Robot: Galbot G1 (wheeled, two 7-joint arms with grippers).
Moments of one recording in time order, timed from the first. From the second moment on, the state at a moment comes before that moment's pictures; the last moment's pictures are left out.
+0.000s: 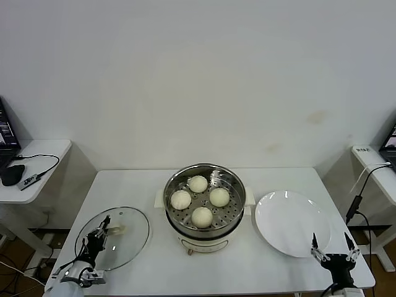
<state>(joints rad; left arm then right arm) 1.33 -1.19 -0.66 -1.47 1.16 -0.23 -0.17 -1.61 1.55 0.97 1.90 -0.07 0.15 -0.16</state>
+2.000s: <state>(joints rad) 0.99 -1.25 -0.05 -1.94 1.30 0.35 0.27 -1.58 1.54 0.82 1.83 -0.29 0.16 -0.21</state>
